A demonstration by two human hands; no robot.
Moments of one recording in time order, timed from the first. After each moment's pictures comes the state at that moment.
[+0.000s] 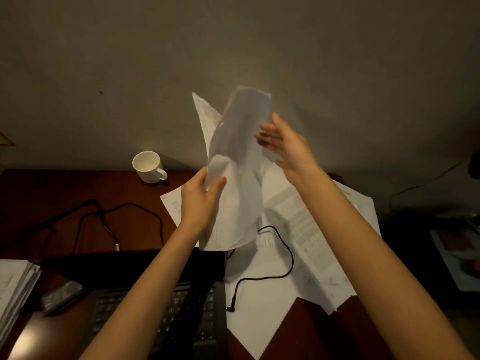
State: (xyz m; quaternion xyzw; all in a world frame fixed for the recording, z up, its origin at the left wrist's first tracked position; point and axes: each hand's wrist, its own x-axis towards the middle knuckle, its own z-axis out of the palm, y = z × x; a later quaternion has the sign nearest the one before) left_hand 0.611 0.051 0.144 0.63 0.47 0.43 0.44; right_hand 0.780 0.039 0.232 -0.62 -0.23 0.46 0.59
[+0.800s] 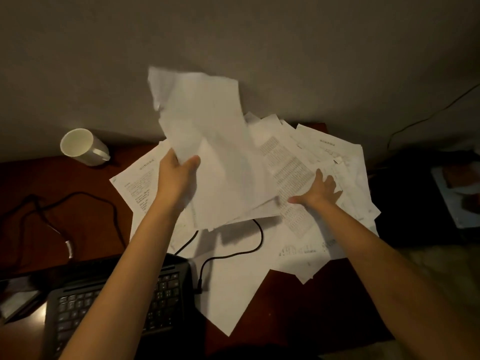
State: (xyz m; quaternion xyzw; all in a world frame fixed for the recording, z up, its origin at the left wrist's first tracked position) left_hand 0.721 0.054 0.109 0.47 0.54 0.32 0.62; right_hand 0.979 -0.075 -0.042 -0.93 -0.24 0.27 0.01
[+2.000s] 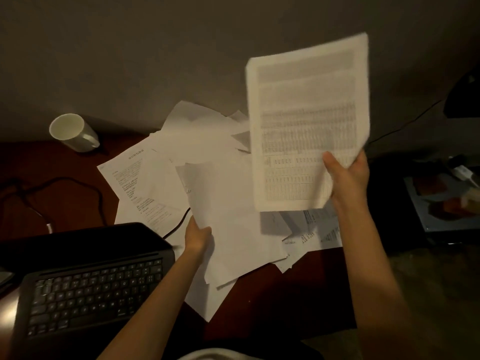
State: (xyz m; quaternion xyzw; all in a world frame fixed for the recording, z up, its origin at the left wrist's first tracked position) left_hand 0.699 -0.065 -0.024 0.40 0.65 0.17 0.63; right_hand 0.952 -0.131 0.121 -0.68 -0.11 0.27 0.67
